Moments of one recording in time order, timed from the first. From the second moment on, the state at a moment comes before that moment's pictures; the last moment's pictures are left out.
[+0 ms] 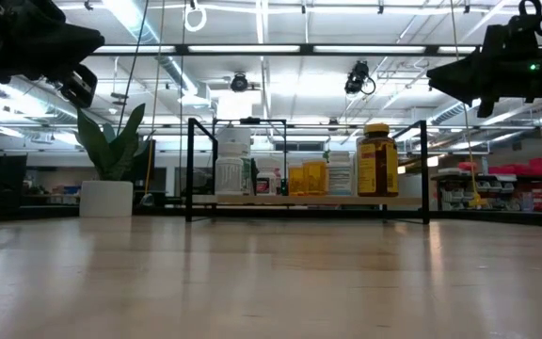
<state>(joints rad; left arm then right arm) -0.09 0.01 0.06 0.07 0.02 -0.30 -0.46 0.01 0.01 0.28 0.13 0.15</state>
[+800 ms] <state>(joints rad) -0.09 0.01 0.06 0.07 0.02 -0.30 -0.46 0.01 0.01 0.28 0.13 0.15</state>
